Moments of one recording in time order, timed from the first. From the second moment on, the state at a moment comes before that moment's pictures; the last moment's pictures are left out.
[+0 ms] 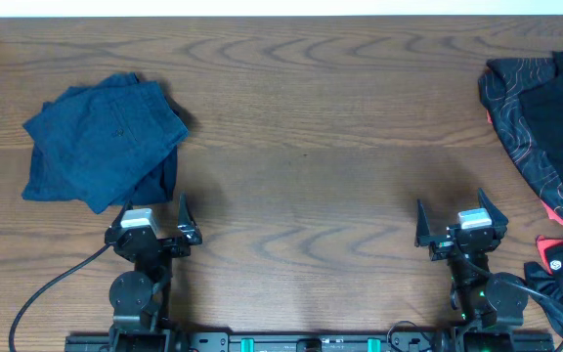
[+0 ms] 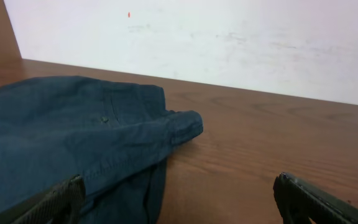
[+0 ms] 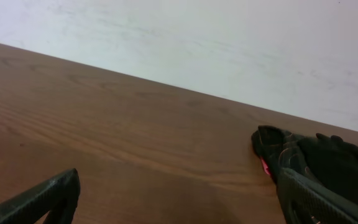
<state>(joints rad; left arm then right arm) -0.05 0.01 0.03 -0.13 -0.10 -0.14 -0.03 0.01 0.01 -0.06 -0.15 -0.17</state>
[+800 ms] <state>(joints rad) -0.05 0.28 0.38 -0.43 -0.09 -0.19 -0.03 0.31 0.36 -0.43 0.12 -0.02</state>
